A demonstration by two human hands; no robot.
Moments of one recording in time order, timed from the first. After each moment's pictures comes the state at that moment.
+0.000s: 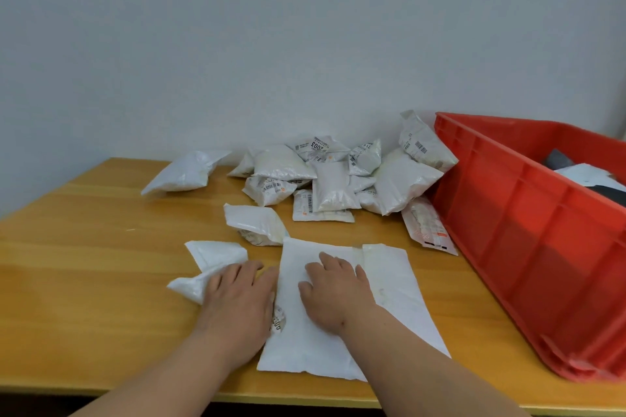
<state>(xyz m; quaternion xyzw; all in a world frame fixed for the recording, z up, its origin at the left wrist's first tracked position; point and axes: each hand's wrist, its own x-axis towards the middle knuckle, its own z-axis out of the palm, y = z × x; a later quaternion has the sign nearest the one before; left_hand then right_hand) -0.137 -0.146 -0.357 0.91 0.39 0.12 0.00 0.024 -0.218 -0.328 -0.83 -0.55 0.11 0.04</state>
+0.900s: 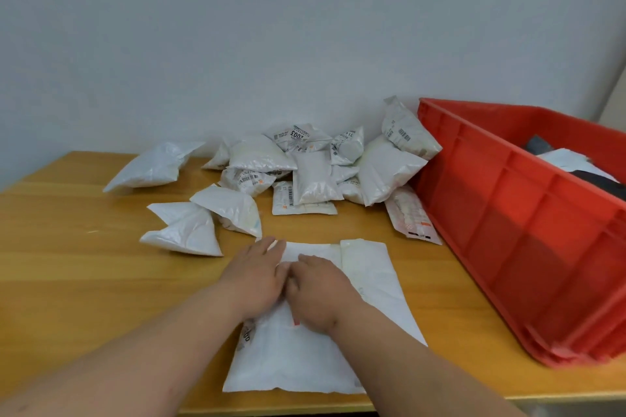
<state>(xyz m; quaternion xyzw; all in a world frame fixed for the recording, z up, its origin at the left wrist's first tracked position) -0.068 -0.117 -0.333 0.92 0.36 0.00 0.15 0.038 -0.210 -0.340 -0.81 -0.57 0.13 0.10</state>
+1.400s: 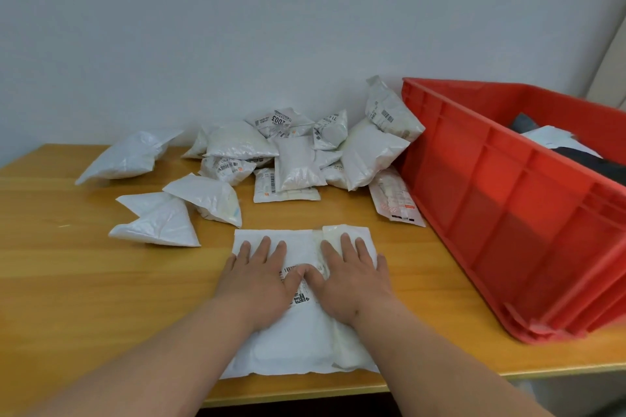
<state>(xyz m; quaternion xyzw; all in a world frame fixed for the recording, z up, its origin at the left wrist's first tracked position) -0.042 -0.152 -0.355 0.91 0.40 -0.09 0.11 0.091 -0.253 -0.354 -0.88 -0.46 0.14 0.01</state>
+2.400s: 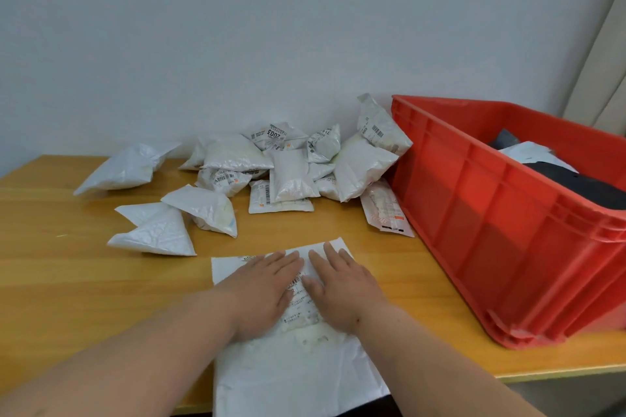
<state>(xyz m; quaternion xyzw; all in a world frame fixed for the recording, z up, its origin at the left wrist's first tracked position) -0.054 -0.153 -0.334 0.98 0.20 -0.08 0.06 0.093 -0.266 -0.341 -0.84 -0.53 0.15 0.04</state>
